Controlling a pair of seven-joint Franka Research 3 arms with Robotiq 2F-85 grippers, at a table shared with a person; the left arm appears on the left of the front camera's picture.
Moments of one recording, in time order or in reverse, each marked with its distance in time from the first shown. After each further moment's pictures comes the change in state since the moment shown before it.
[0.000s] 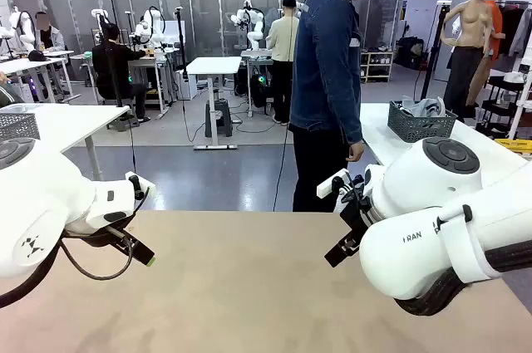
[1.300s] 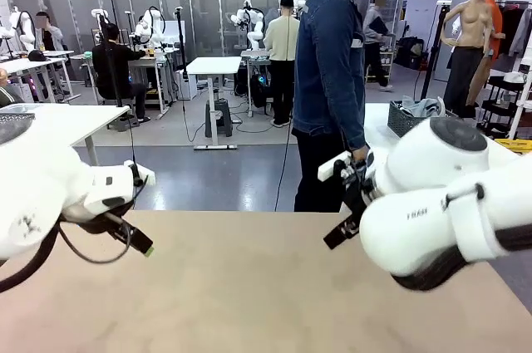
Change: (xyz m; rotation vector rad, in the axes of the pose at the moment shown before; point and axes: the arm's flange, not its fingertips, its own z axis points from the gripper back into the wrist) left arm 0.024 0.005 0.036 -0.030 0.026 0.018; right arm 0.030 -0.011 0.039 0.018 -0.043 -0.034
